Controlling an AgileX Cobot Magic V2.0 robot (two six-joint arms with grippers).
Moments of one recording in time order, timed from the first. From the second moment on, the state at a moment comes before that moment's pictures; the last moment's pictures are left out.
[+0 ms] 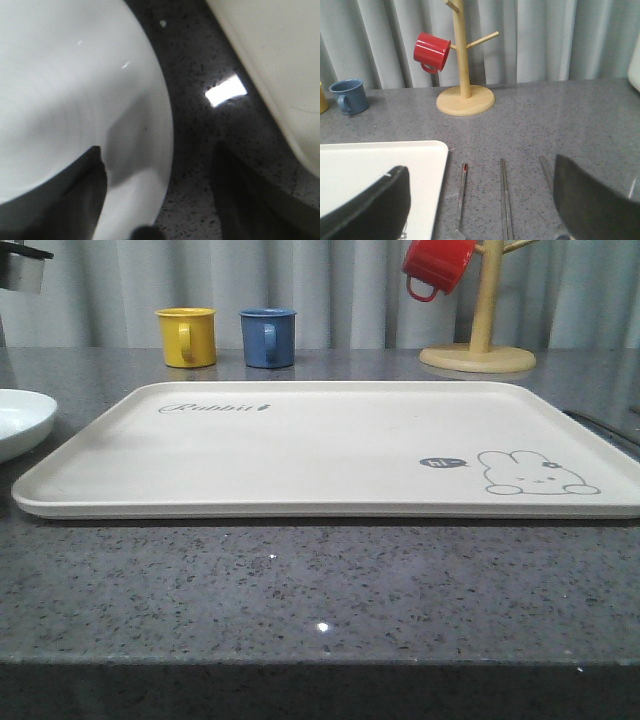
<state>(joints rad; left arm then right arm) -0.28 1.52 -1.10 0.04 1.02 0.33 -0.03 0.38 -0.56 0.06 0.38 0.07</state>
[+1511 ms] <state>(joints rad) -0.81 1.79 -1.52 0.07 1.11 0.26 -0.03 0.38 -0.56 0.06 0.38 0.07</state>
